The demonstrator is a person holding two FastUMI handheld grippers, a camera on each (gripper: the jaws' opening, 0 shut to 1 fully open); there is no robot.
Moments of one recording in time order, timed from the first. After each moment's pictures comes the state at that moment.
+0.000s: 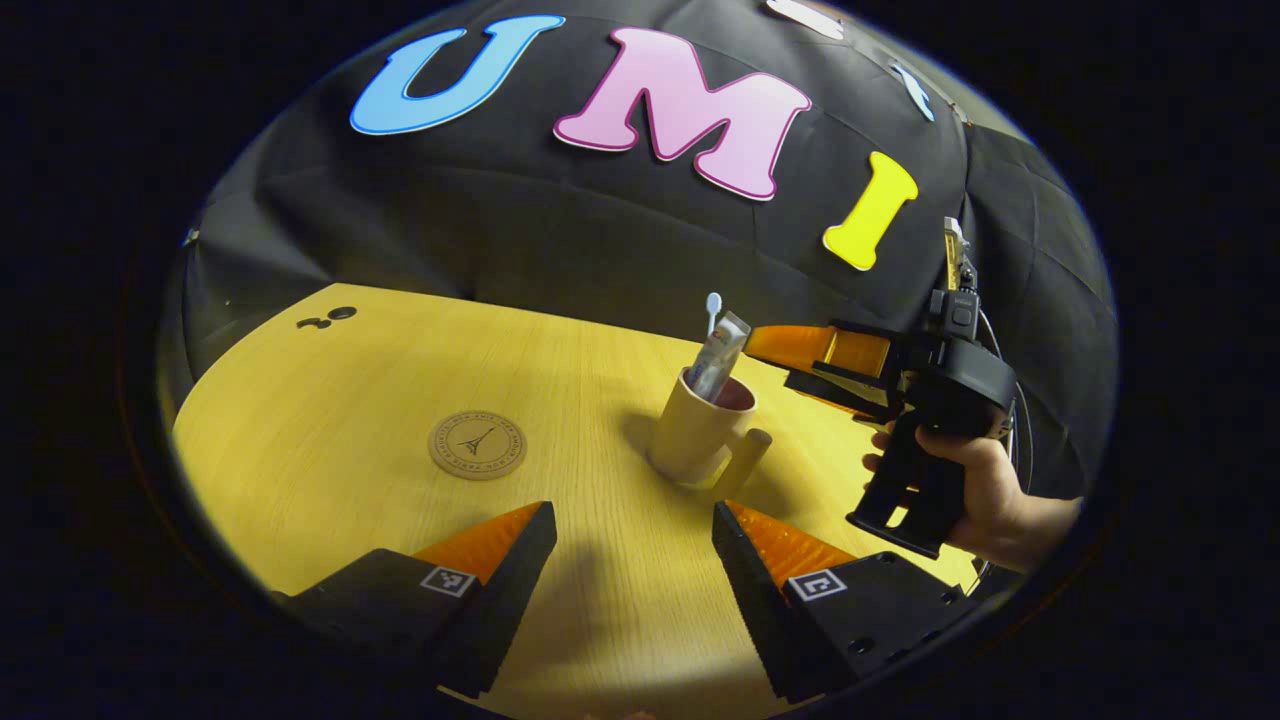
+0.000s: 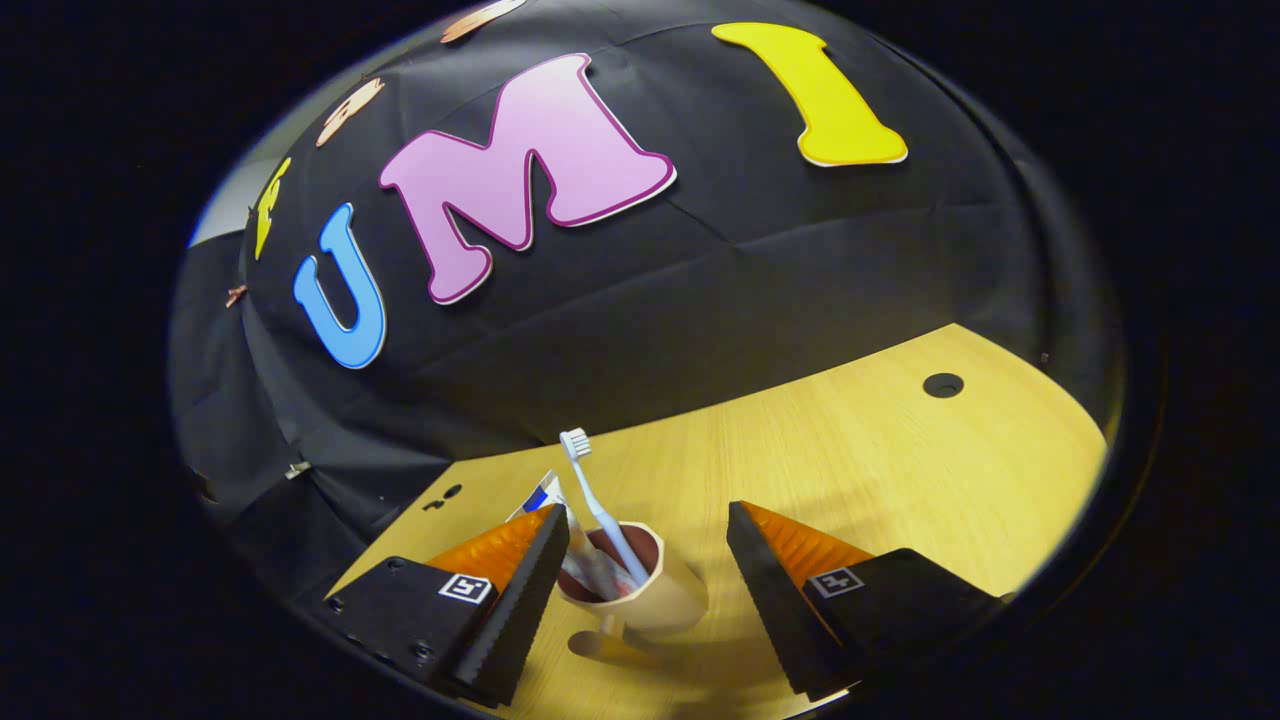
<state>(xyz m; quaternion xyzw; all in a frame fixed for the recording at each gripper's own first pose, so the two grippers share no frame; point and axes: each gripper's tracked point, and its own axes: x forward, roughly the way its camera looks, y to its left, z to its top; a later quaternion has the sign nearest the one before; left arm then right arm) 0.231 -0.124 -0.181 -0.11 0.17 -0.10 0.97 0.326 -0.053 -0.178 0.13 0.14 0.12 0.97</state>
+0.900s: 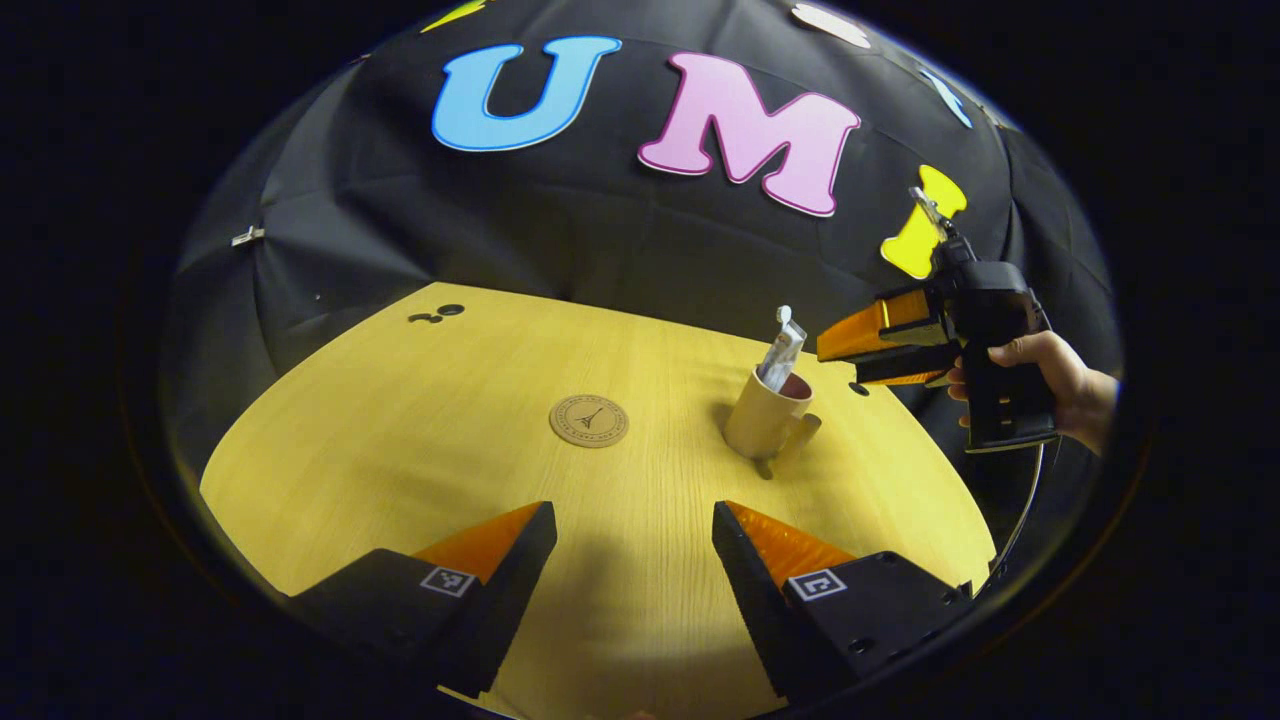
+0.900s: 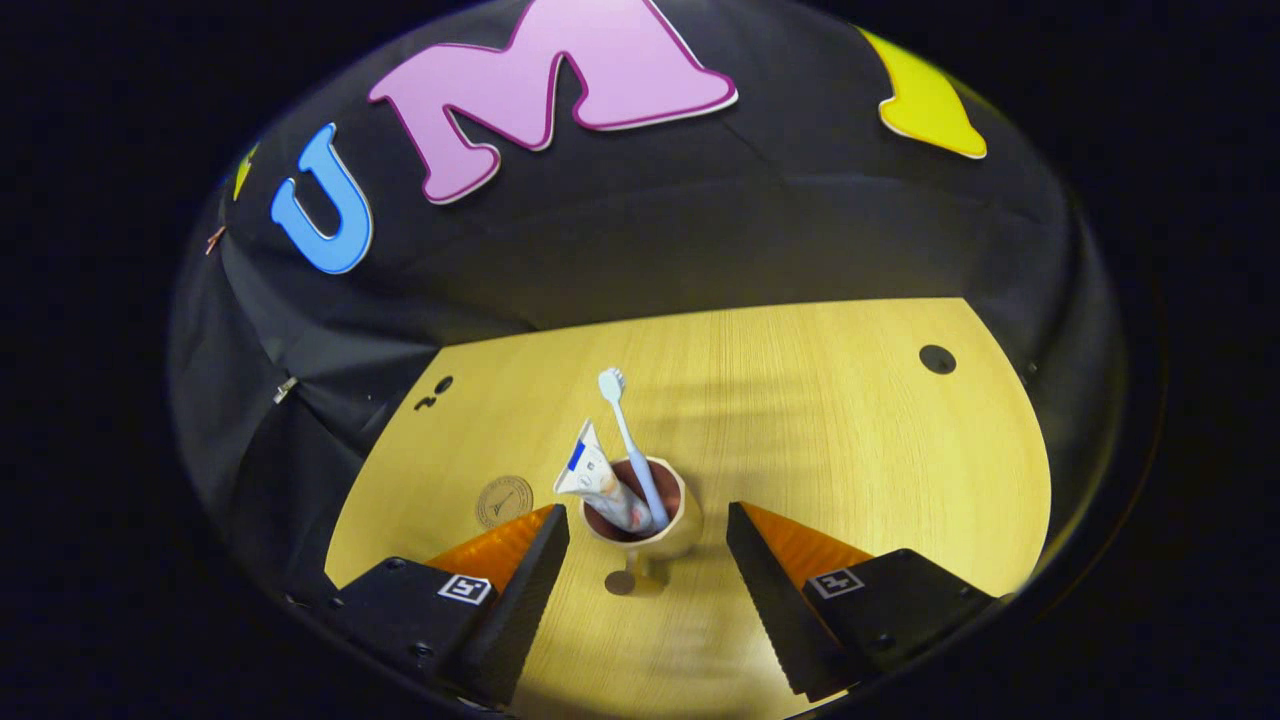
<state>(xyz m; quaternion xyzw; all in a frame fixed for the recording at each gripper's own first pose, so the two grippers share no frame) 0.158 -0.066 -0.170 -0.11 0.19 0.02 0.98 0.294 -0.037 -0.181 0.05 0.38 0.12 0.91</state>
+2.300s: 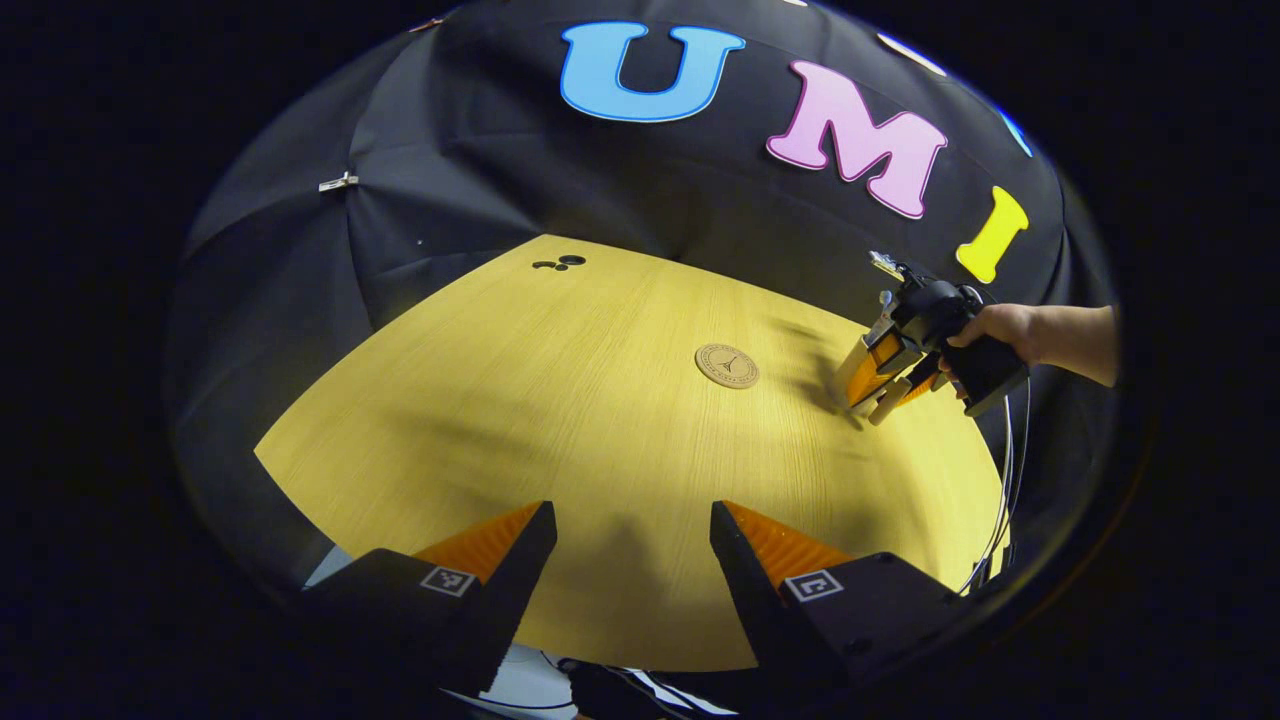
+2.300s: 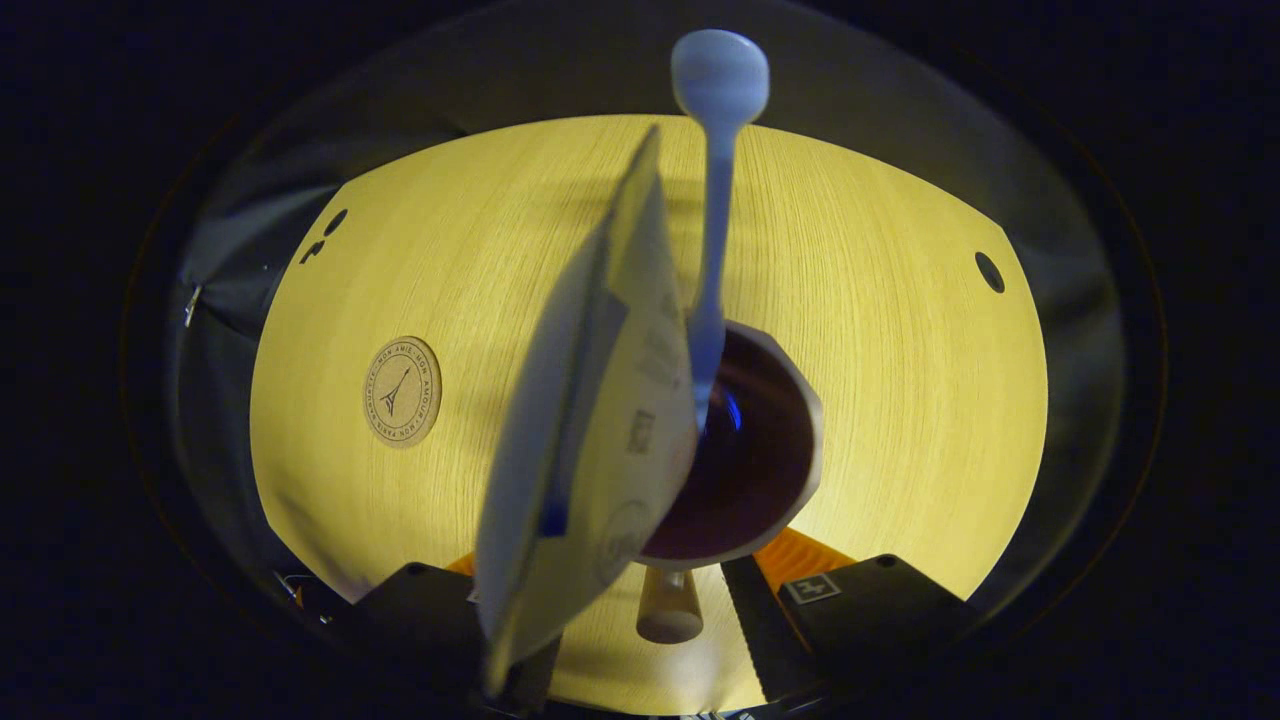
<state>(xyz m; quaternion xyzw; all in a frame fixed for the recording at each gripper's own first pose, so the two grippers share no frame) 0.056 0.052 -0.202 -0.14 0.26 0.08 0.95 0.285 -0.012 -0.306 -0.07 0.60 0.05 0.79</state>
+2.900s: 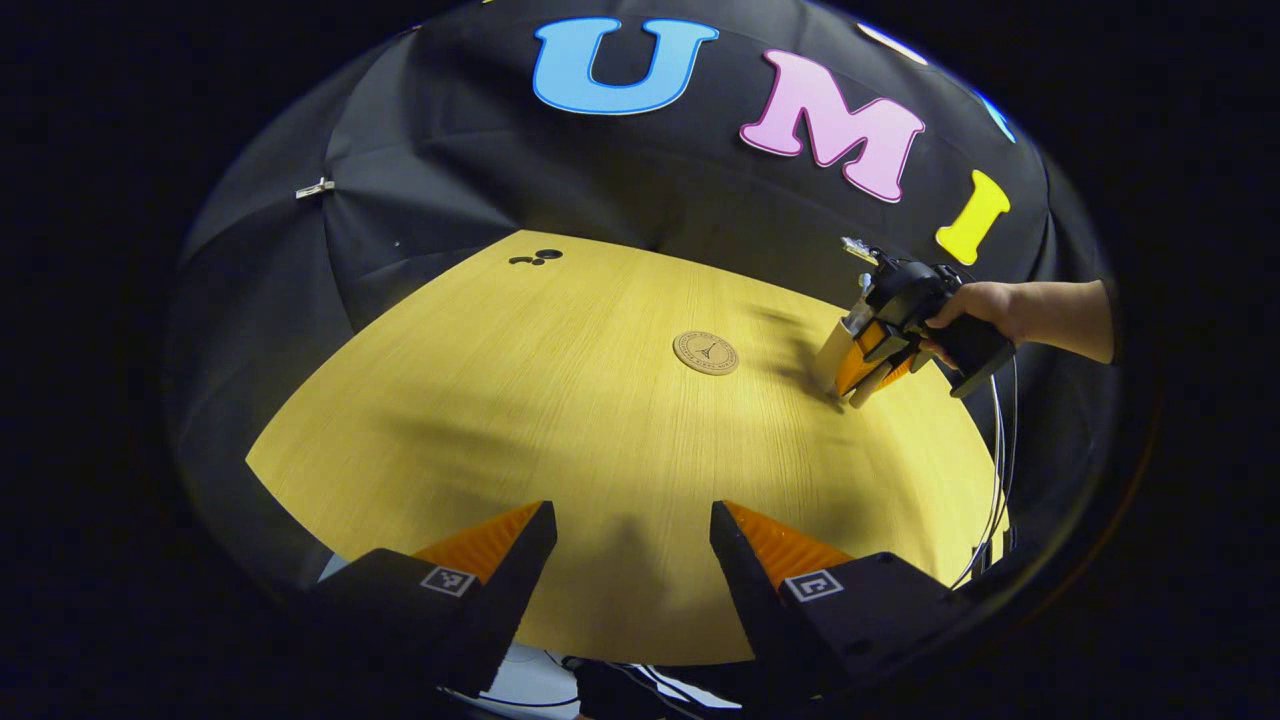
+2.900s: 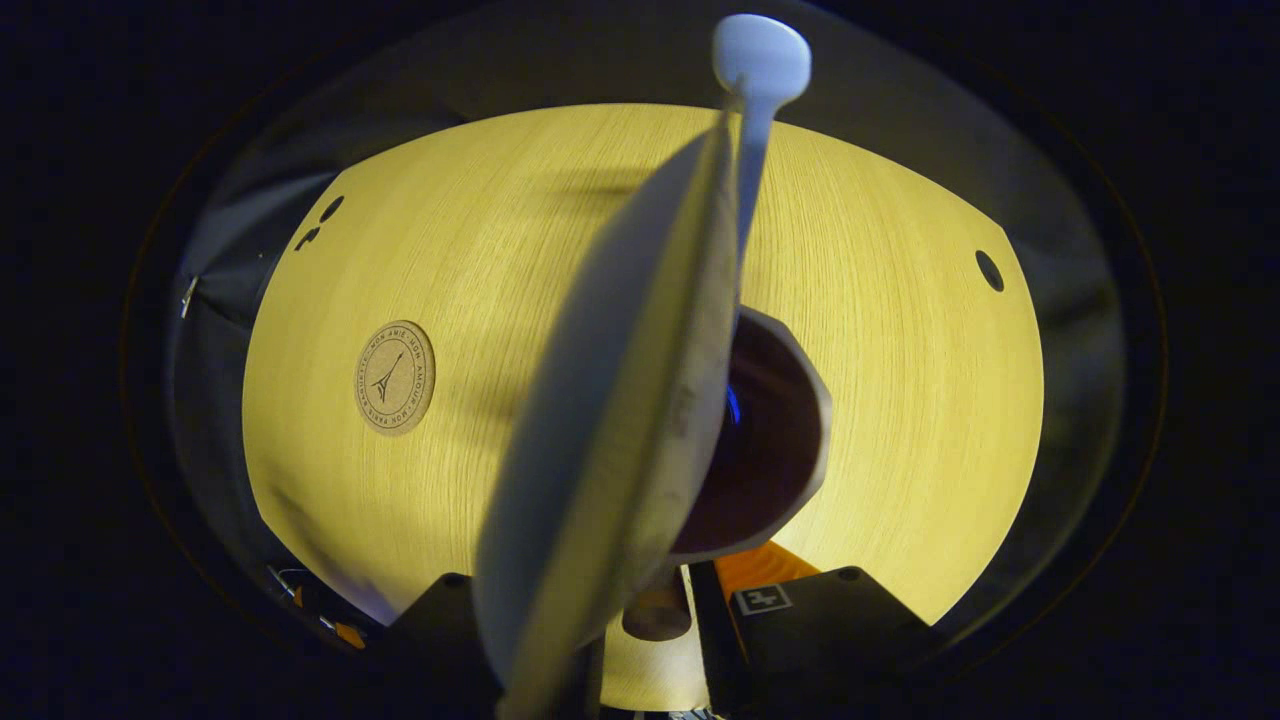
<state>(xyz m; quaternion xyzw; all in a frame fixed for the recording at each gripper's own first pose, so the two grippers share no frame) 0.061 0.036 -0.206 -0.12 0.26 0.06 0.95 0.279 -0.012 -0.305 -0.08 0.61 0.04 0.79</state>
